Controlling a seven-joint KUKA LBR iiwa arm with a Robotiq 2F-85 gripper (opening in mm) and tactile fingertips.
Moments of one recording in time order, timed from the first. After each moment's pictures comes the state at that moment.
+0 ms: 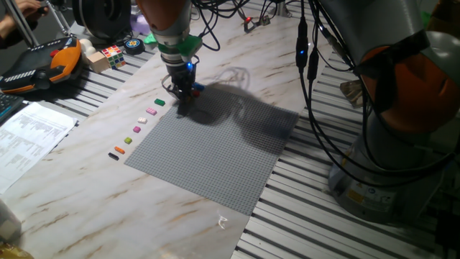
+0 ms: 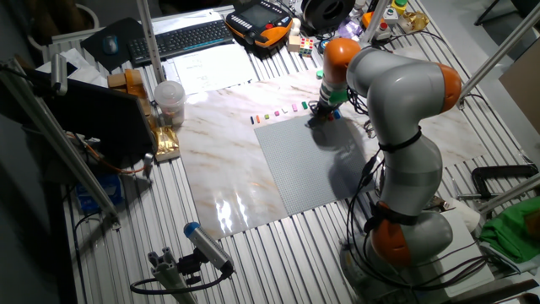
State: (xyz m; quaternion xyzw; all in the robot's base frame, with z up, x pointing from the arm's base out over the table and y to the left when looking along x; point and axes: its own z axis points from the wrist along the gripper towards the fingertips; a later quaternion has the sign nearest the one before) arm 0.602 -0.071 0.024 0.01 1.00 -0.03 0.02
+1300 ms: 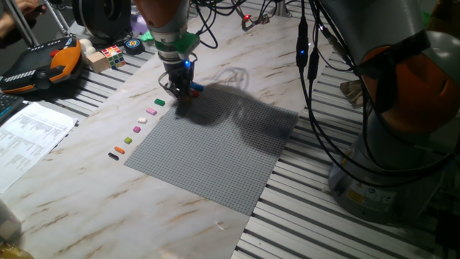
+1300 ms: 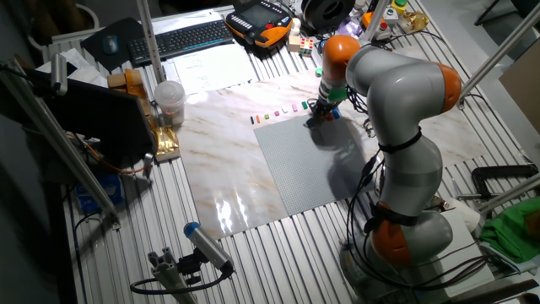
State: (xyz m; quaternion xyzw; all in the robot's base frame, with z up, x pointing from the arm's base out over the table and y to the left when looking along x) arm 0.605 -0.065 0.040 0.01 1.00 -0.03 0.01
